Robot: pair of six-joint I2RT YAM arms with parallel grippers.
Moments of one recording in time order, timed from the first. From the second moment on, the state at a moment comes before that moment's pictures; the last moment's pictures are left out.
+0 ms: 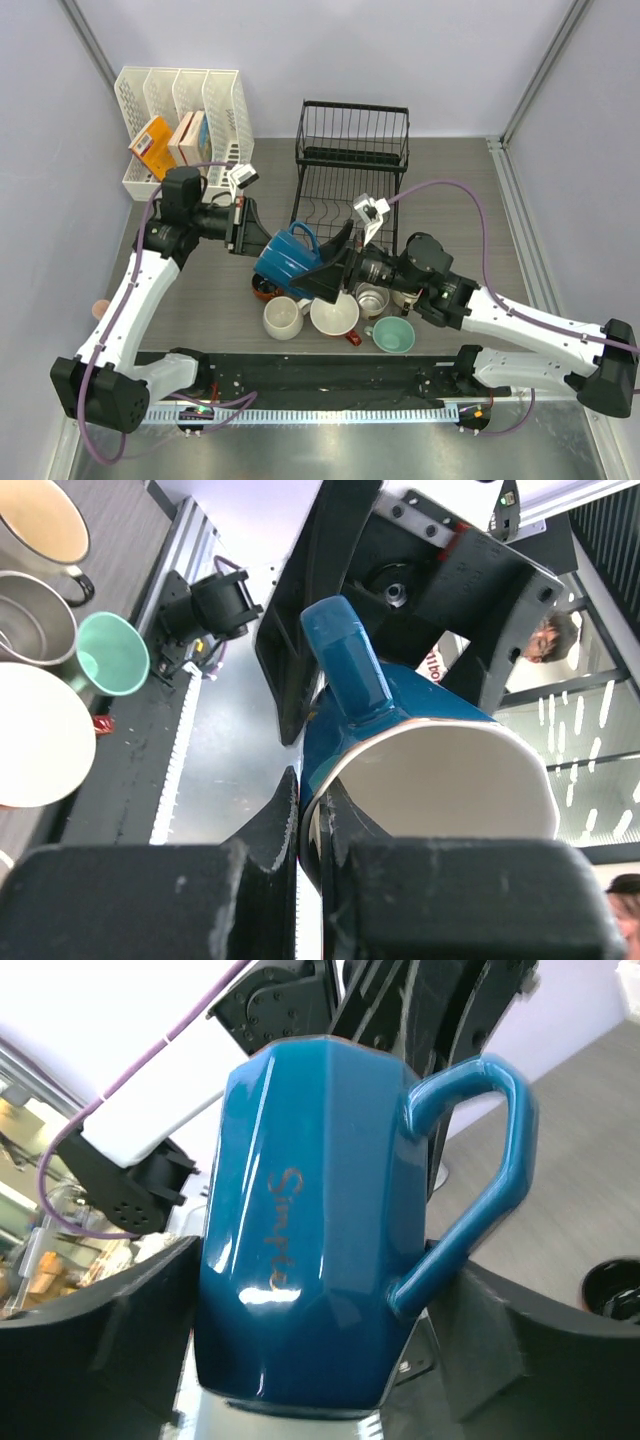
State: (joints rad) left arm -0.24 1.12 1.10 -0.44 1.44 -0.66; right arm 1.03 1.02 0.82 0.40 -0.28 0.71
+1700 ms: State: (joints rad) left arm -0.08 1.06 1.20 -0.88 0.67 0.06; right arm 0.62 1.86 1.76 -1.19 0.37 0.64
